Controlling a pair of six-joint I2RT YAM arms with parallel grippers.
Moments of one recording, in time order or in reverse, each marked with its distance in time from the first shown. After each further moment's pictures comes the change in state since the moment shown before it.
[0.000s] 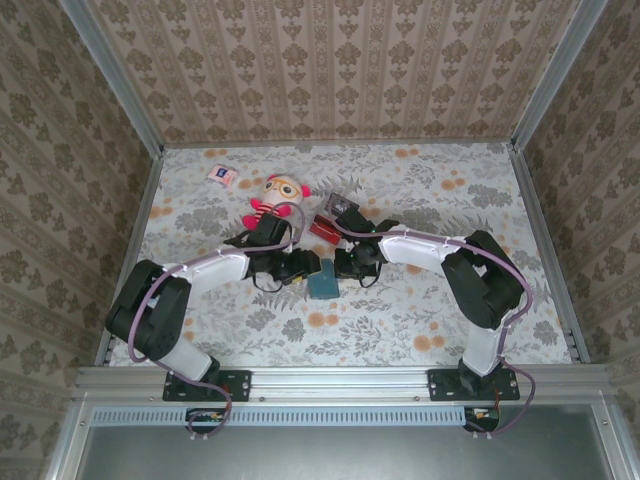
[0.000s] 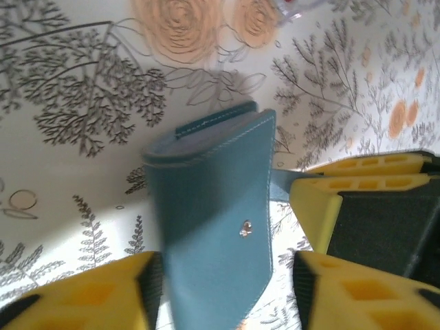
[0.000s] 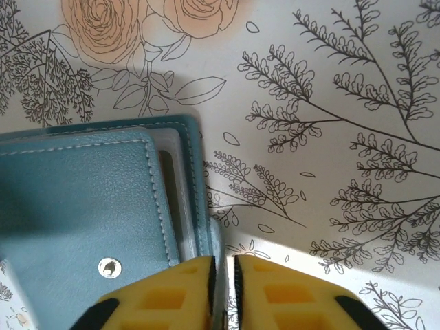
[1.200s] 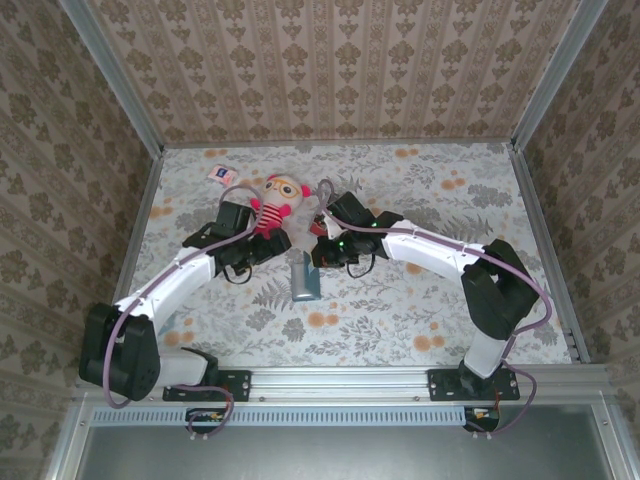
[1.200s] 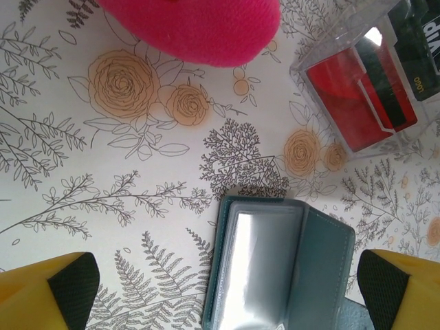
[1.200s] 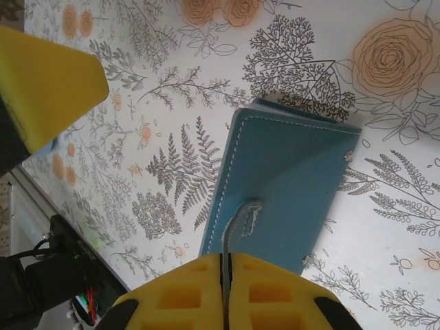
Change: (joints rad) left arm 0.181 -0.249 0.024 -0.240 -0.266 0.035; right arm 0.038 -0.091 0.098 0.058 -0.206 -0.079
